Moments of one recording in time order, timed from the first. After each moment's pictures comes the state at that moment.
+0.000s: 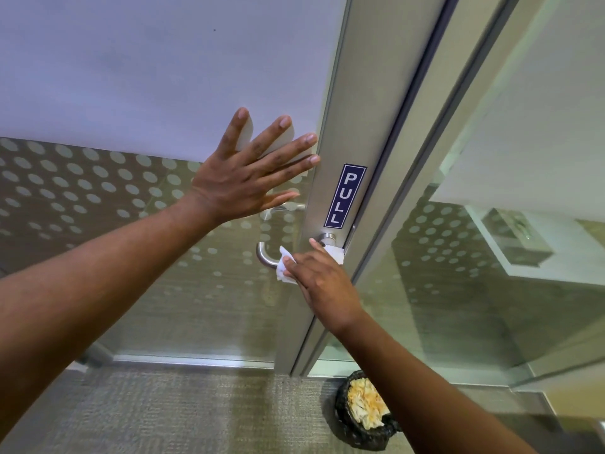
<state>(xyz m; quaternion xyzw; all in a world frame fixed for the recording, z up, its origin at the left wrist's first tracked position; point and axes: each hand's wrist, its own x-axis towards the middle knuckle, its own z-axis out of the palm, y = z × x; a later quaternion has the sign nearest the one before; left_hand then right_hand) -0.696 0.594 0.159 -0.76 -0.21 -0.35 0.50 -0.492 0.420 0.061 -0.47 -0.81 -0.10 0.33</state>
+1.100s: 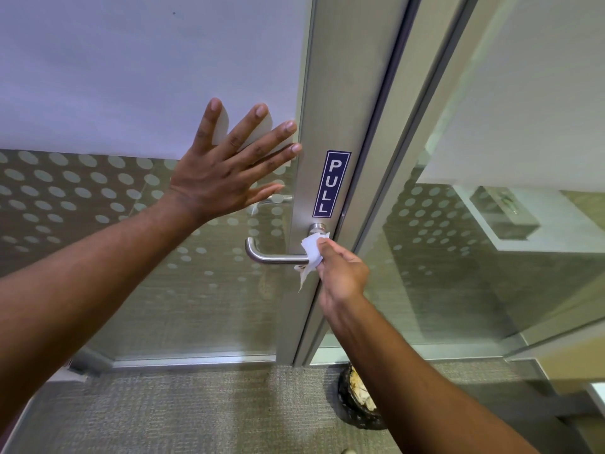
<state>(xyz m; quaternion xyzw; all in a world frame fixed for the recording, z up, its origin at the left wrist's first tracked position) -0.695 0.591 0.163 -0.76 -0.21 -0.33 0.51 -0.512 0.416 0.089 -0.53 -0.01 0.44 0.72</state>
